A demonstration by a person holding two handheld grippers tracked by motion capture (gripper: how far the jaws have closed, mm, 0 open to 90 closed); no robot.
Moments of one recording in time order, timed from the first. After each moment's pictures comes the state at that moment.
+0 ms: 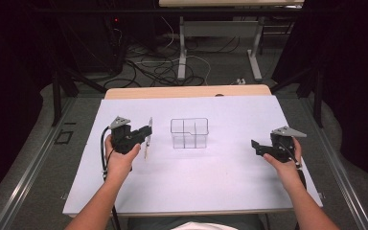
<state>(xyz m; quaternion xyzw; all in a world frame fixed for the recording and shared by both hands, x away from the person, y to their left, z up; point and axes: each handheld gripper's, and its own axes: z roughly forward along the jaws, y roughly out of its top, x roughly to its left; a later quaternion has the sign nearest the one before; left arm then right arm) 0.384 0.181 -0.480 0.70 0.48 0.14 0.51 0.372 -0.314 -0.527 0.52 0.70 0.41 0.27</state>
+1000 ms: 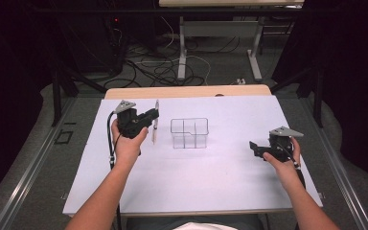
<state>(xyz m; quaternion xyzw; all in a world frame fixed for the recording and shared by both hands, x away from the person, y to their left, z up) 0.410 0.157 -0.442 0.68 0.47 0.15 0.55 0.374 -0.310 -0.530 0.51 0.72 0.40 0.27</state>
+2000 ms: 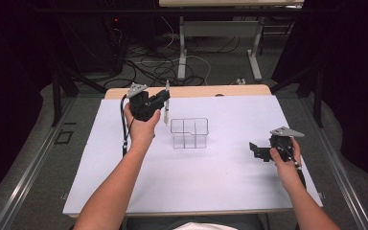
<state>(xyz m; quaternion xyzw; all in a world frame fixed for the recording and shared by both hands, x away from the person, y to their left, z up) 0.441 0.118 -0.418 0.65 0.45 0.19 0.59 0.374 -0.313 -0.532 0.51 0.71 0.40 0.26</state>
